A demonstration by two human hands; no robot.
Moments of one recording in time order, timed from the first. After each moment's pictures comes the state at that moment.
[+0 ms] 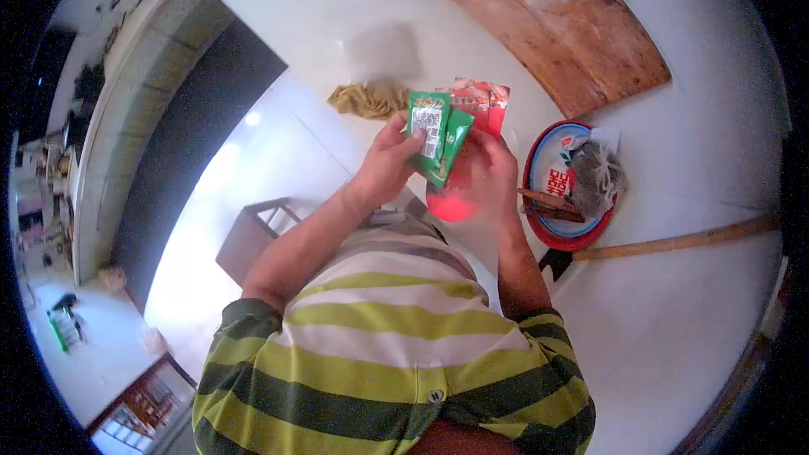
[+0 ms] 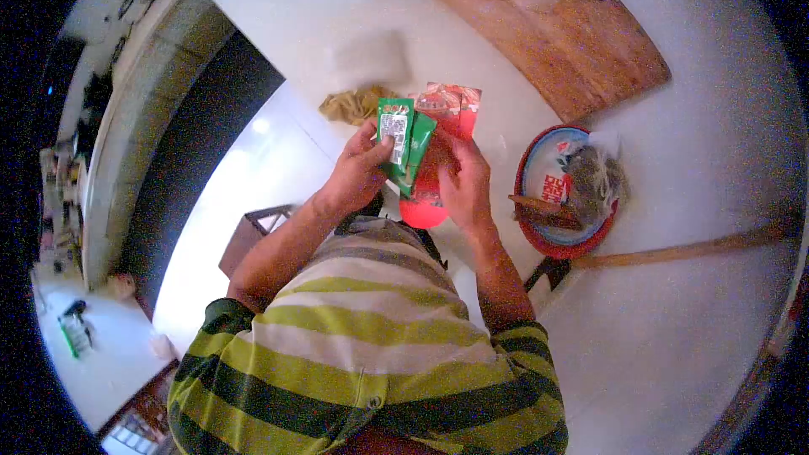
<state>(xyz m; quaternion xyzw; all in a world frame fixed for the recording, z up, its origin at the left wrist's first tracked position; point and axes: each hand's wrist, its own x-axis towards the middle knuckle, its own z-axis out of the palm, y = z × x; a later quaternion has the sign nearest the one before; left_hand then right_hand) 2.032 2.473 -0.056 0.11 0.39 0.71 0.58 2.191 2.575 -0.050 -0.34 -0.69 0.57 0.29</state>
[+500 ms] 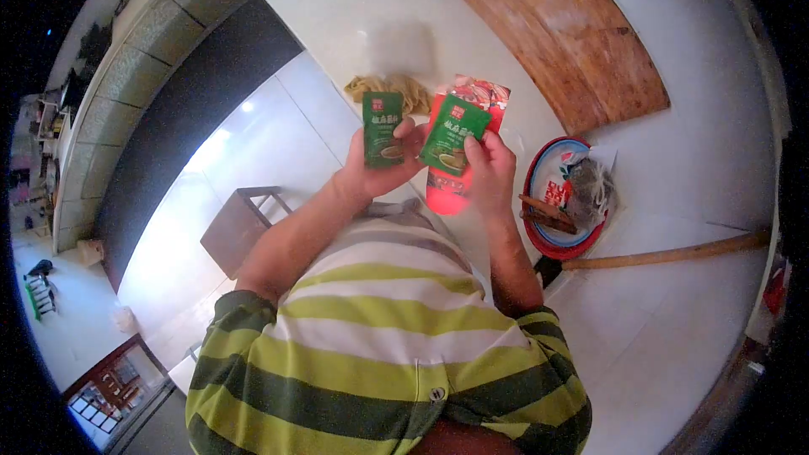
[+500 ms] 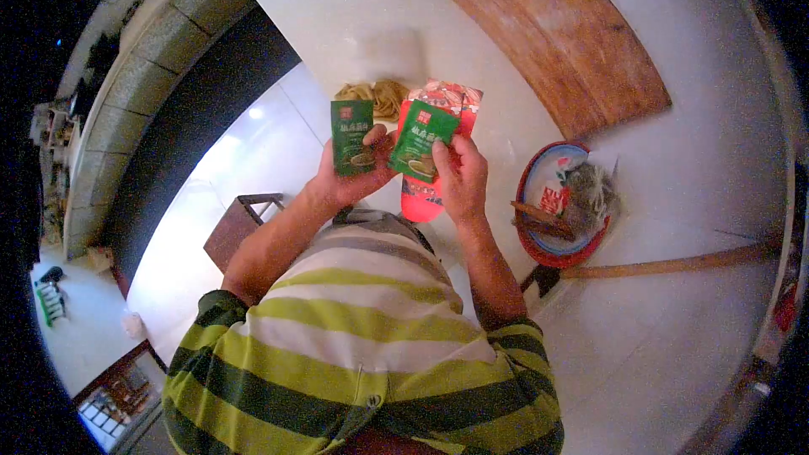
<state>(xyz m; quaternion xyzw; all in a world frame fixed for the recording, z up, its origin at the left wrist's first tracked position) 2.014 2.457 -0.079 -0.03 0.06 0.73 0.68 2.180 2.575 -0.064 -0.32 -0.66 0.61 0.29</state>
